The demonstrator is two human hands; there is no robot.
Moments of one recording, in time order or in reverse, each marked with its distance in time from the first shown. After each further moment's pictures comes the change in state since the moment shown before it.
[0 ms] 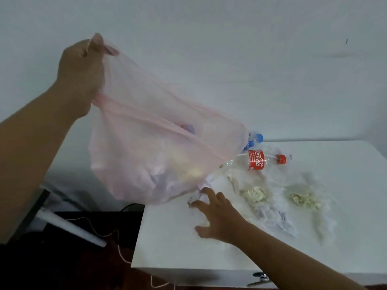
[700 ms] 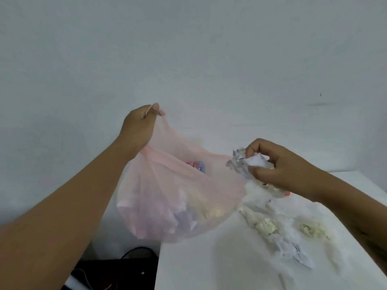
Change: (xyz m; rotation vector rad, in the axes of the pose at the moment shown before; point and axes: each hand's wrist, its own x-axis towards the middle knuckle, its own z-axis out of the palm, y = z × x) left_hand -0.017 0.015 0.014 0.124 -0.161 0.124; right_hand -0.026 -0.033 -0.258 0.716 0.286 0.065
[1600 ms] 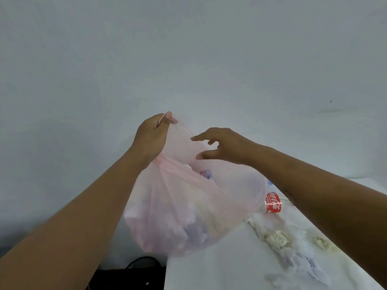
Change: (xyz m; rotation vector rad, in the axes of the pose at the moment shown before) left_hand 0.006 0.008 0.005 -0.009 -0.076 -0.014; right_hand 0.150 -0.001 0.044 -0.464 -0.094 -0.213
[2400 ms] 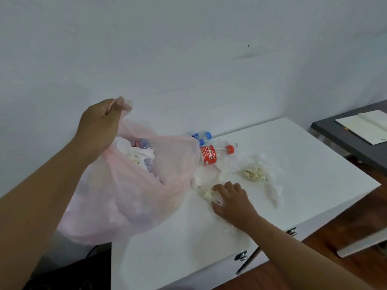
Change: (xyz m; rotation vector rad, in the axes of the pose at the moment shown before) left_hand -0.024 -0.010 0.093 0.033 -0.196 0.098; right_hand -0.261 0.135 0.176 -0.380 0.149 0.607
